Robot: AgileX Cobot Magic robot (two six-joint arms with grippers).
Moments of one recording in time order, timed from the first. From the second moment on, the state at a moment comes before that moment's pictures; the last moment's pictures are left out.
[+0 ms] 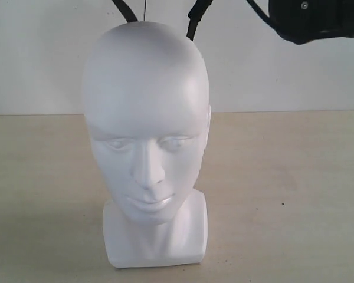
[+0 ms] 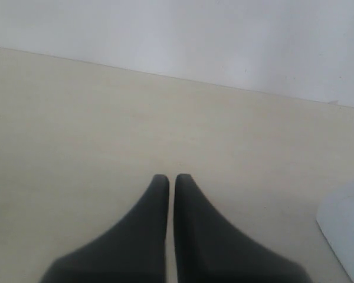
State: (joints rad) left arm 0.02 0.00 0.00 0.07 0.31 -0.20; right arm 0.56 1.65 -1.39 0.00 -0.96 1.84
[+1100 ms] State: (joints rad) left arm 0.02 0.00 0.00 0.07 0.31 -0.20; right arm 0.73 1.54 -1.23 0.00 -0.90 1.73
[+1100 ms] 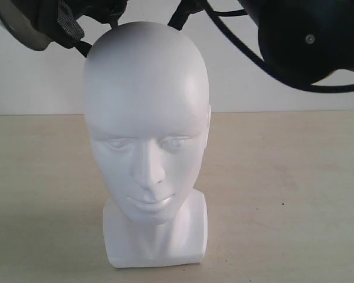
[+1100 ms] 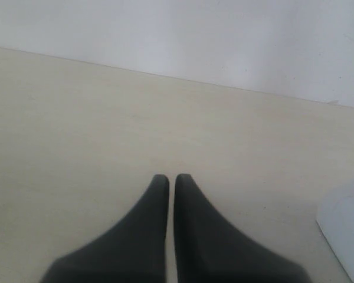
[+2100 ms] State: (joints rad) left arm 0.02 0.00 0.00 0.07 0.31 -0.20; right arm 0.73 1.38 -0.96 0.08 -0.97 1.68
